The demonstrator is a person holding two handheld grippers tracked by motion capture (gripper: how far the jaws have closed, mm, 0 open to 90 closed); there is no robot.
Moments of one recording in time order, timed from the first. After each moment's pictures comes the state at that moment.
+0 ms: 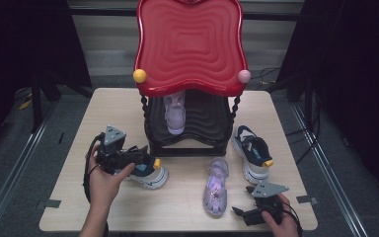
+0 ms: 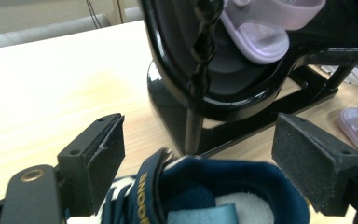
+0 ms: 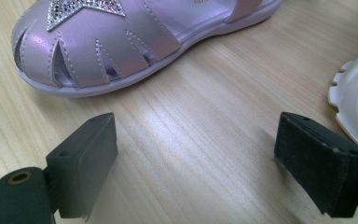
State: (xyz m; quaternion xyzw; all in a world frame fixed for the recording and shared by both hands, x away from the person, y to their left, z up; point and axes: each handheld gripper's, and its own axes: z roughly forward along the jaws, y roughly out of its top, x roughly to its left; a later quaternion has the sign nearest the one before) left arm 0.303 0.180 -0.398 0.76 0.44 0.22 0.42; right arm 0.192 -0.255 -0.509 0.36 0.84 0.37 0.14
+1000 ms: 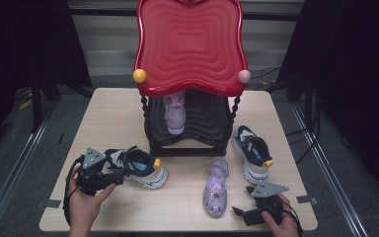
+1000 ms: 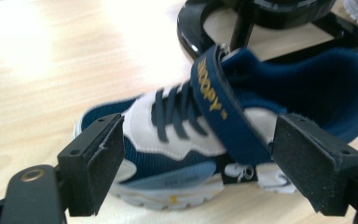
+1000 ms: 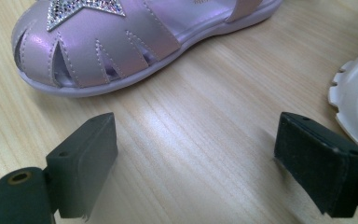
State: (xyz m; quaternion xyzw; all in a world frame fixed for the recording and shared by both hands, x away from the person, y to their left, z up) left arm 0.272 0.232 -0.444 0.76 0.46 0.22 0.40; right arm 0.192 -0.255 -0.509 0.36 0.84 0.37 0.14
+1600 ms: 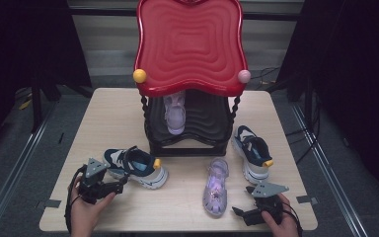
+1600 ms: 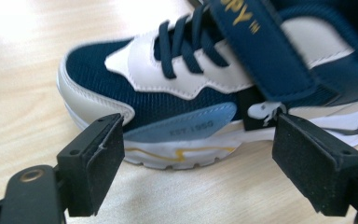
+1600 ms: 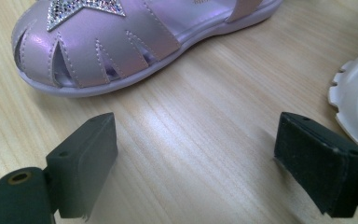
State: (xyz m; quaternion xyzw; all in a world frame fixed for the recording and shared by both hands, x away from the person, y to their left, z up) left arm 0.268 0.239 -0.481 0.77 0.47 0.20 0.38; right arm 0.192 -0.255 -0.509 0.36 0.85 0.37 0.14
